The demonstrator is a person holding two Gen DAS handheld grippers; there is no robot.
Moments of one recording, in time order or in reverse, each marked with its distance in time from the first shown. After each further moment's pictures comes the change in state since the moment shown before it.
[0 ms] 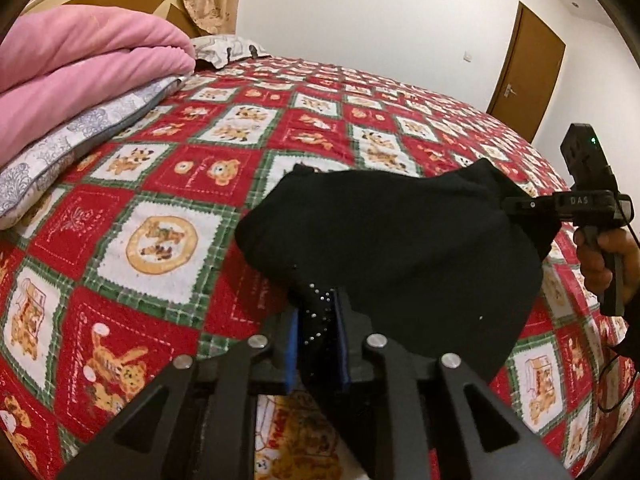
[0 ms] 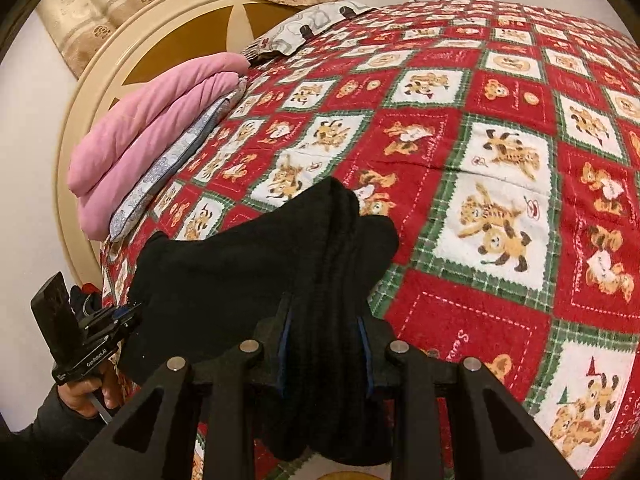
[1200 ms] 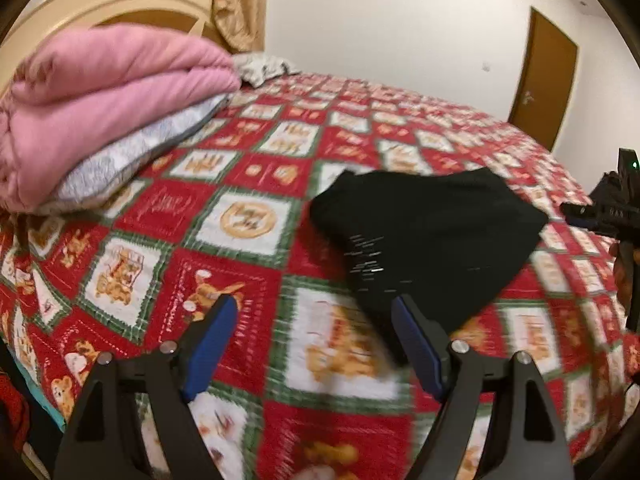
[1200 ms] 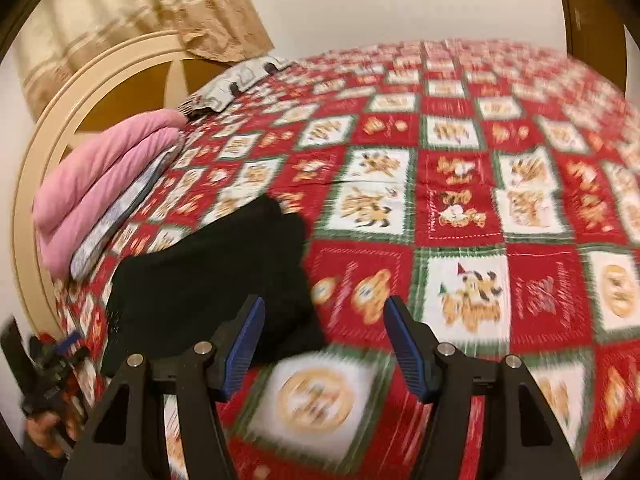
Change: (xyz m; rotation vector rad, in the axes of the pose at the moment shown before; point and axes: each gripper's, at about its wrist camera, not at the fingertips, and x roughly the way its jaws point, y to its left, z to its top) left arm -0.077 0.010 -0.027 0.003 -0.060 0.102; right arm -0.096 0.029 -0.069 0.080 -0.217 -0.312
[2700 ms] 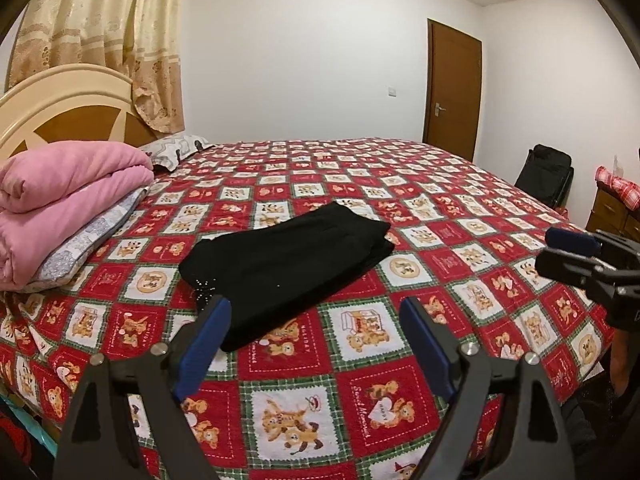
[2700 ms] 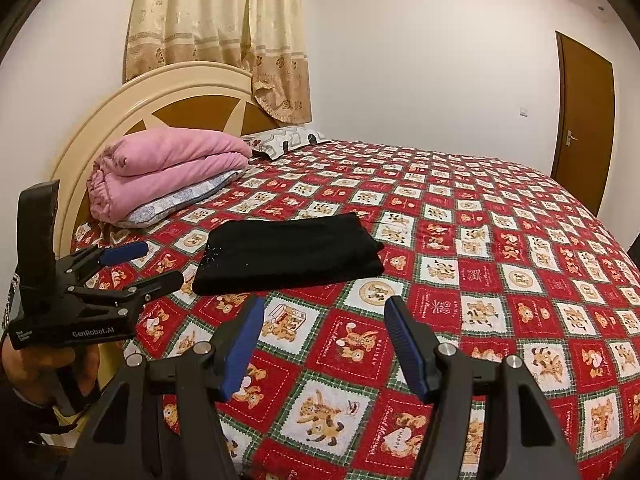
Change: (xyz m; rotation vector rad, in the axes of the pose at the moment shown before) left arm -0.112 -0.113 -0.031 0.209 -0.207 -0.179; right arm -0.197 0.121 -0.158 -0.230 -0.303 -0.100
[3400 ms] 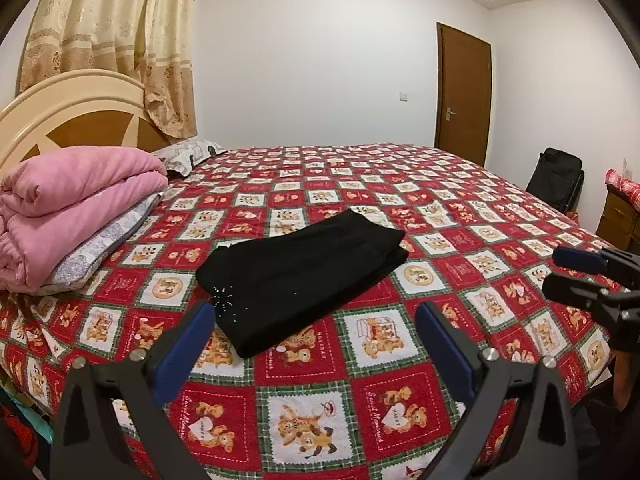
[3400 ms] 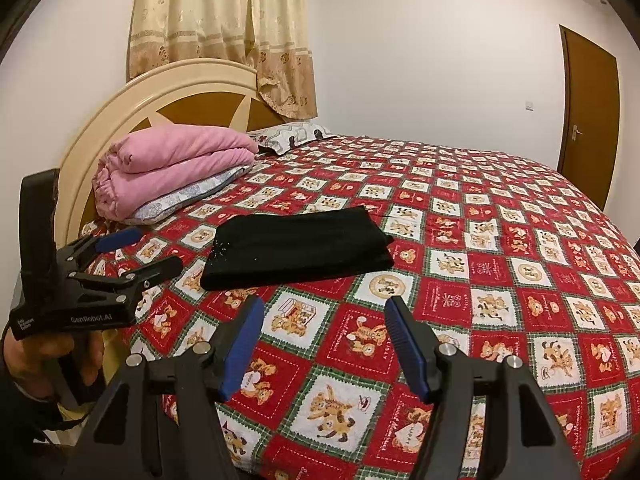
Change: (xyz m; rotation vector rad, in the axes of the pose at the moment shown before) left arm -0.003 0.005 0.005 0.000 -0.017 0.047; right arm 0.004 0.005 -0.007 0.005 0.013 0.026
